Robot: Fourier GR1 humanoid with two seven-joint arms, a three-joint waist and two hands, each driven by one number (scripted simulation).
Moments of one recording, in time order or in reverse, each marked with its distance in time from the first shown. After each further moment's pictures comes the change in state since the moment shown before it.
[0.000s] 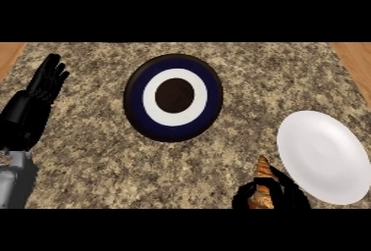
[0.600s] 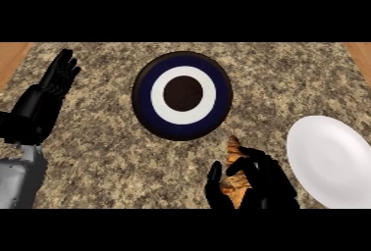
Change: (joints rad) left arm -0.046 -0.024 -0.033 0.011 -0.014 -0.009 0.005; right arm -0.333 0.016 0.053 0.023 -0.073 0.096 0.070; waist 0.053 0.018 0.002
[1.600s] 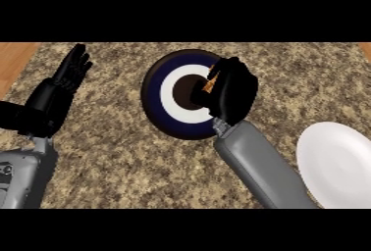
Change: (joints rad) left arm -0.058 -0.025 -0.024 0.042 -0.015 -0.019 -0.016; right arm -0.700 0.046 -0.389 0.711 -0.485 -0.058 -0.014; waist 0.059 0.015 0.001
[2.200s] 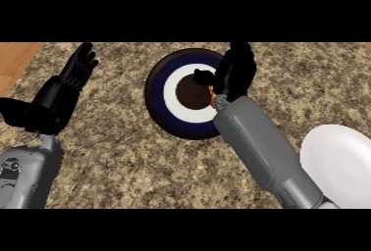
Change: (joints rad) left arm -0.023 -0.019 -0.011 0.018 -0.008 -0.003 -0.008; right arm -0.160 0.003 -0.124 0.314 -0.236 -0.333 -0.139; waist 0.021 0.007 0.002
